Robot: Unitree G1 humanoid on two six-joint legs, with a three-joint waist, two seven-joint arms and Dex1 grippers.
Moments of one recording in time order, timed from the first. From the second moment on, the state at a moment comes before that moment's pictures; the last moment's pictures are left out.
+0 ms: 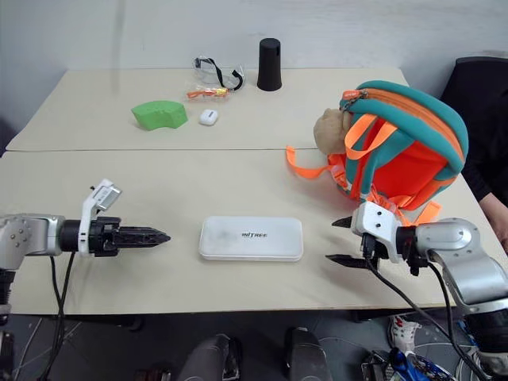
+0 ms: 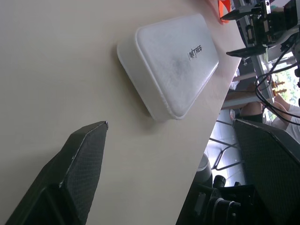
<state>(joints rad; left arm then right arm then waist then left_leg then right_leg) -0.50 0.94 0.07 0.09 -0.75 1.33 -1.09 -0.27 -0.92 0.03 -0.11 0.30 0.26 1.17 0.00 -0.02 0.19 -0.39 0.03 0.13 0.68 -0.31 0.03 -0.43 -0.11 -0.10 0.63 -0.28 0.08</state>
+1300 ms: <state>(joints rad) -0.56 0.97 0.12 0.17 -0.70 1.27 -1.13 -0.24 -0.94 -0.06 -0.12 0.38 0.31 1.25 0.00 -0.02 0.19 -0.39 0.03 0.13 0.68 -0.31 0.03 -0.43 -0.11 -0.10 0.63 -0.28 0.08</state>
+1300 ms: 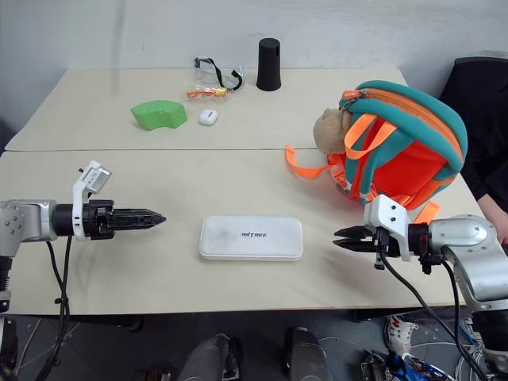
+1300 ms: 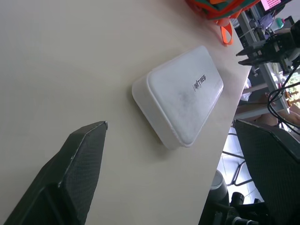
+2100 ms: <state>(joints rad) -0.69 0.76 -0.06 0.31 -0.67 1.40 -1.06 -0.42 -0.80 0.16 0.08 0.18 0.17 1.25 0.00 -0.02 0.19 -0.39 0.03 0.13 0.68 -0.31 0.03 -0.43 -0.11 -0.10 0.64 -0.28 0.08</state>
